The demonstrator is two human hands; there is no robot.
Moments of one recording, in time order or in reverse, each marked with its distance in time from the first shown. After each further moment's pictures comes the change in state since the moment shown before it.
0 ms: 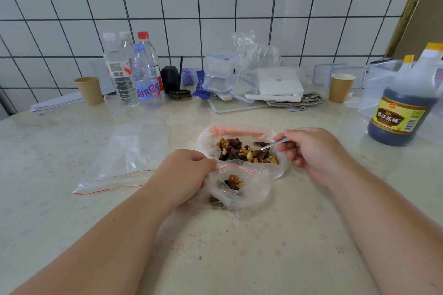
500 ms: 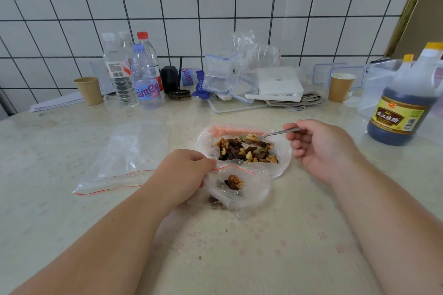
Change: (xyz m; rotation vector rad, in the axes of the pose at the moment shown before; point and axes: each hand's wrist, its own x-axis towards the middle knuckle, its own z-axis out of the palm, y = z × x) left_hand 0.001 0.000 -0.001 -0.020 -0.002 -0.013; right_hand 0.002 -0.008 -0.005 0.412 0.015 0.095
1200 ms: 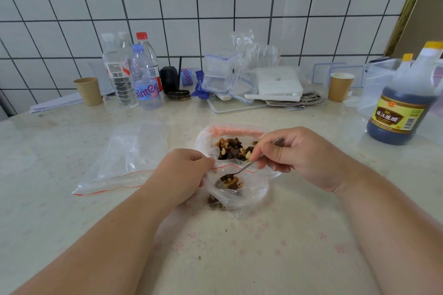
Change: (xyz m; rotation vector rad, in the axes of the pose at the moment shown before) left_hand 0.001 0.001 0.001 0.018 0.031 -0.006; right_hand -0.034 0.001 0.006 -0.640 -0.681 -0.402
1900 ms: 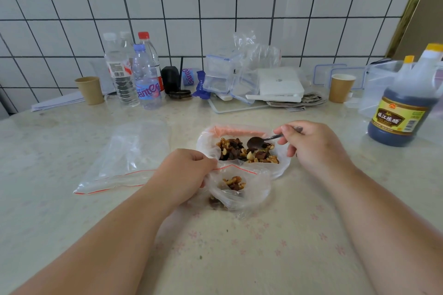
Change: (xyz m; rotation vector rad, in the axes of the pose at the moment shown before) left_hand 0.000 -0.002 0.000 -0.006 -0.015 0.015; right_hand 0.012 0.018 -0.009 -0.342 0.610 0.243
